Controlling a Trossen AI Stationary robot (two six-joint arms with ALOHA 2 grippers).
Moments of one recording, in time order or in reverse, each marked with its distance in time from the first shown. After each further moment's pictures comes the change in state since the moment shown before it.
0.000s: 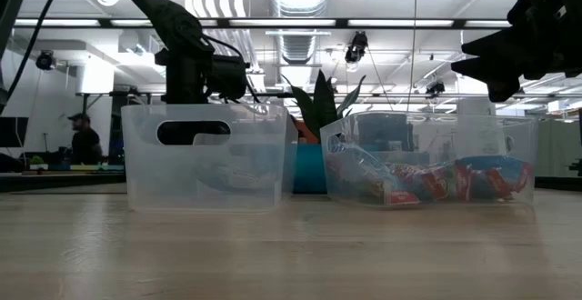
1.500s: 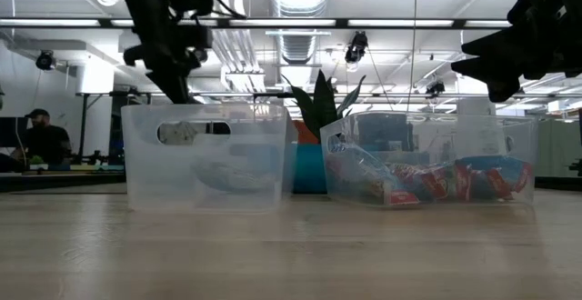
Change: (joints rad) left arm -0.064 -0.445 0.002 -0.108 -0.163 -0.299; right arm 0.000 0.000 0.000 0.000 0.000 0.000
